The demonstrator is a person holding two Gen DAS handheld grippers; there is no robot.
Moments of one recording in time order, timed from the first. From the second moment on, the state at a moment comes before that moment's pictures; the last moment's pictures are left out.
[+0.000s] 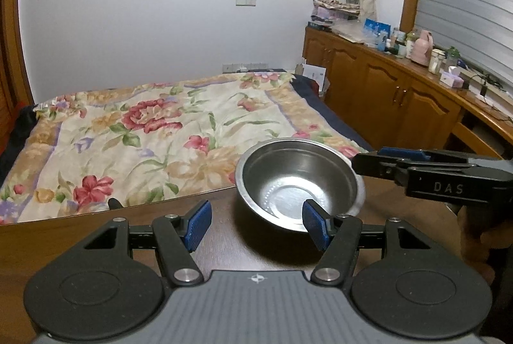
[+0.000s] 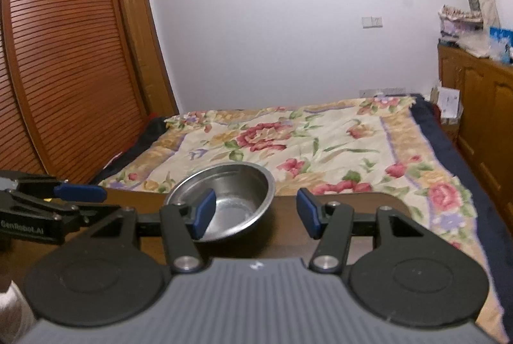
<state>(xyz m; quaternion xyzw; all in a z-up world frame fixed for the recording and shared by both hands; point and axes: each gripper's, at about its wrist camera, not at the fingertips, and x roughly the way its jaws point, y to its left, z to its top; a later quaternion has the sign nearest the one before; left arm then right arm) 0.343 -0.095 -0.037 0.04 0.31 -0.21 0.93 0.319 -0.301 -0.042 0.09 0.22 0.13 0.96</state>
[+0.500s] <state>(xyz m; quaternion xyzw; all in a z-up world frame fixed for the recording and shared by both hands) 0.377 -0.102 -0.053 0.02 0.33 -0.21 0.92 0.351 -0.294 -0.058 0.13 0.24 0.14 0.95</state>
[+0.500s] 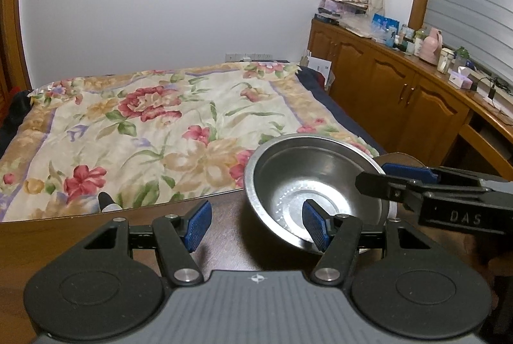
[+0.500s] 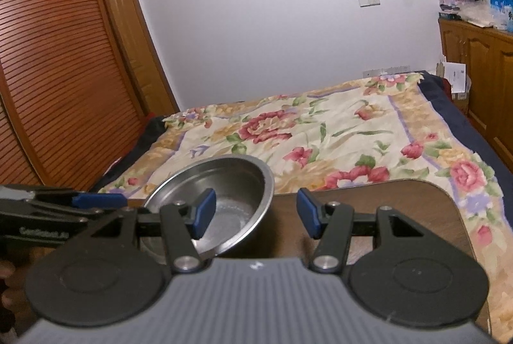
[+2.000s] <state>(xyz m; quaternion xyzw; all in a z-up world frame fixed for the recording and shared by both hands) 0.376 -0.116 -0.067 0.02 0.35 -0.22 0.91 0.350 -0.284 -0.066 0.13 0.24 0.16 0.95</state>
